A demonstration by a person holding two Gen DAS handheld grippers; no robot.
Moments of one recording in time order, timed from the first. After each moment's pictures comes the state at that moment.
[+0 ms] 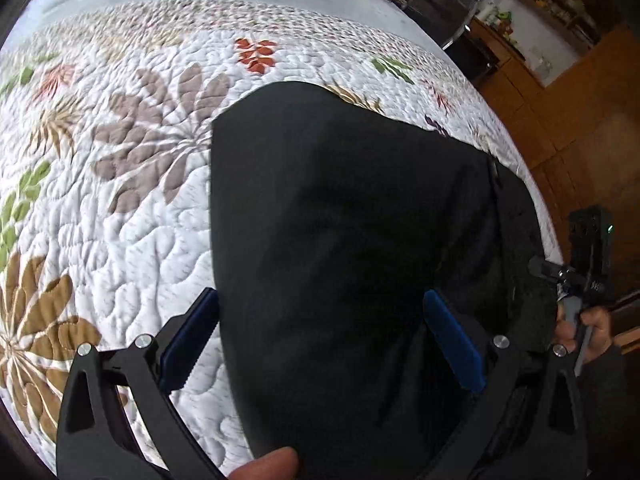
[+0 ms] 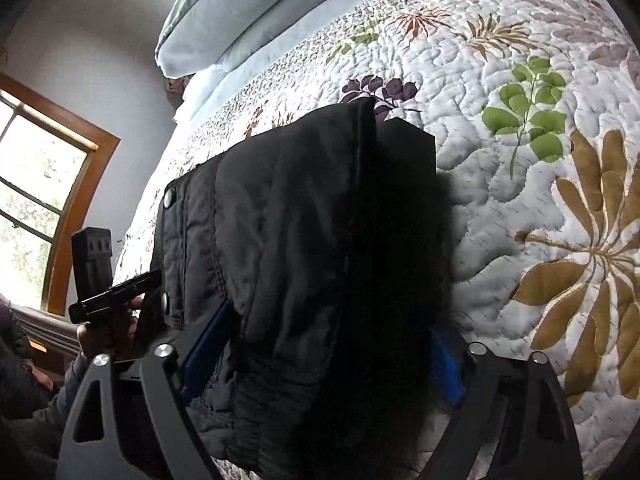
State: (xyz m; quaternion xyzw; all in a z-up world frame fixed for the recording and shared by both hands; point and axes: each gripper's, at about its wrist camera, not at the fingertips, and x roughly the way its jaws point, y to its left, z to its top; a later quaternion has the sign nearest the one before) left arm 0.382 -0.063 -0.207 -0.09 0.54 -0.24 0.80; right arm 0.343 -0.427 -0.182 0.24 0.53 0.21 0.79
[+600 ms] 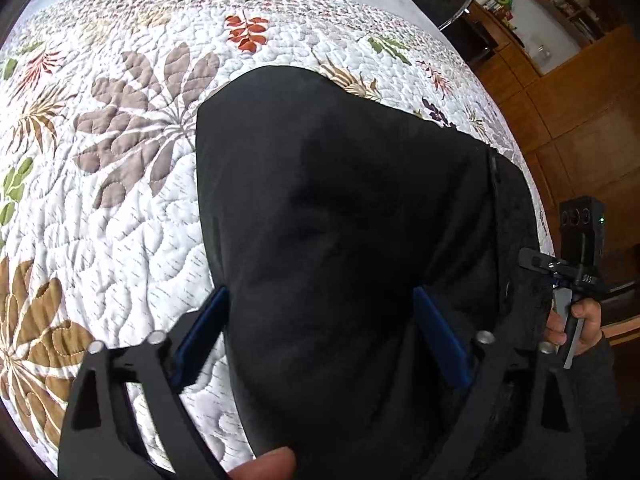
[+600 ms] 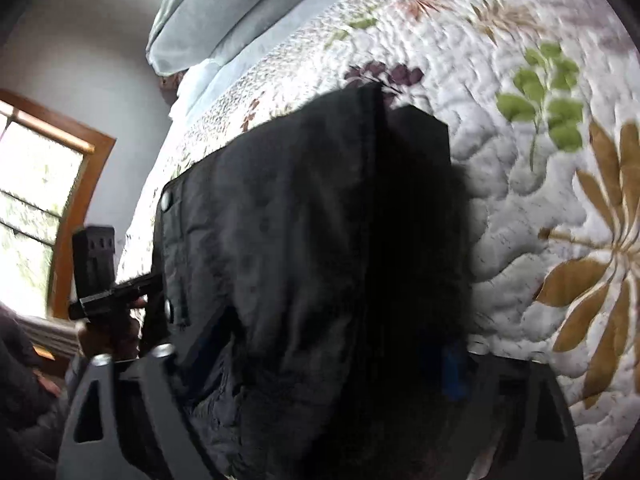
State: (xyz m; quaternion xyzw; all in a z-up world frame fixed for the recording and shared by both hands) left arm 0.401 -0.062 -0.211 -0.10 0.58 -0.27 0.77; right arm 0.352 -0.417 -0.185 0.24 0.55 0.21 0.77
